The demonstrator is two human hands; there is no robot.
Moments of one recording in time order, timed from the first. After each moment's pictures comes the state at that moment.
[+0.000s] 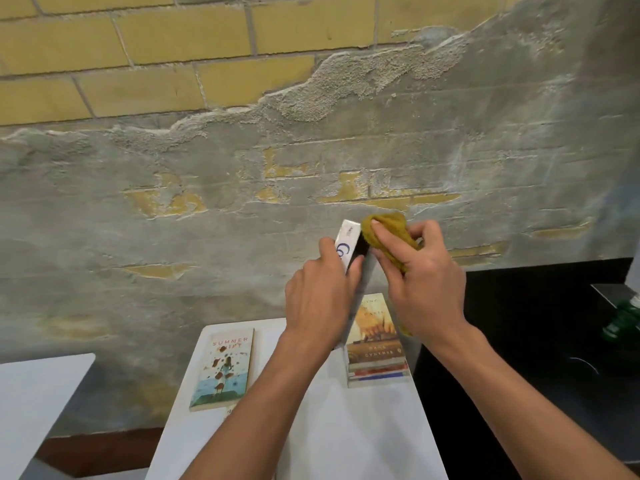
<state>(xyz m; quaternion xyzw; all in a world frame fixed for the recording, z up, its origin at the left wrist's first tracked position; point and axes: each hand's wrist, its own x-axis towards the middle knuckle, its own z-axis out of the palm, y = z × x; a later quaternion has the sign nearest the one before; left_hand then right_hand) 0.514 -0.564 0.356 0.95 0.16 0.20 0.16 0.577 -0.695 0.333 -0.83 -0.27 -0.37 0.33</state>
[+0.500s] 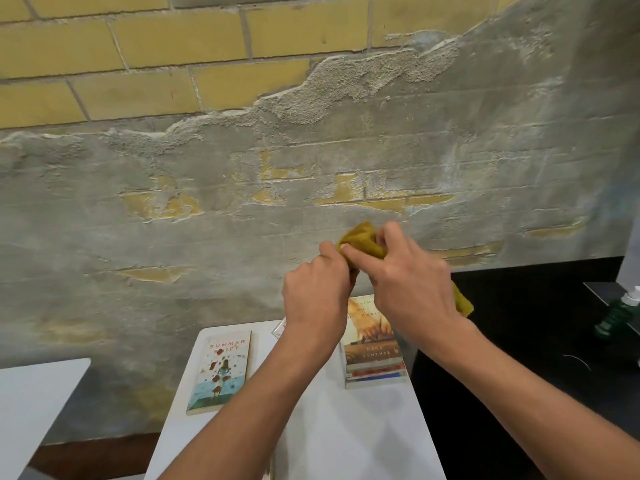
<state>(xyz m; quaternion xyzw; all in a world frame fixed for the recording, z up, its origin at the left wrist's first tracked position) 0.520 -0.568 0.358 0.97 0.15 0.17 -0.05 0.569 -0.690 0.344 -0.85 -0.35 -0.37 0.12</state>
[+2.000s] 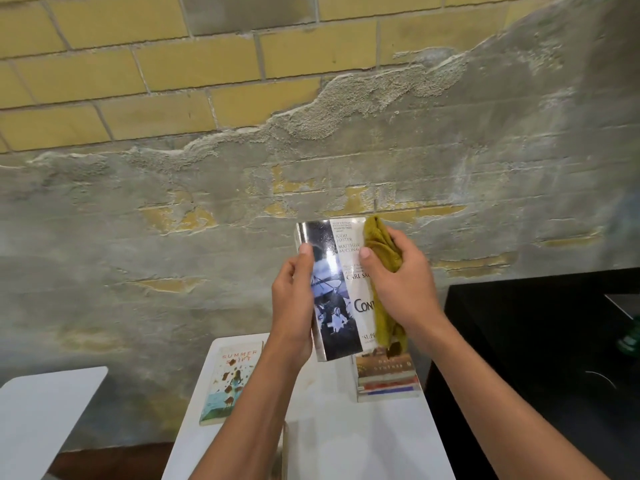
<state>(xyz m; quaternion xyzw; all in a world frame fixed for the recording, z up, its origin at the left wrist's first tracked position) 0.514 -0.533 0.345 0.58 0.16 0.19 0.78 0.583 -0.660 0.342 -0.72 -0.21 -0.07 0.65</state>
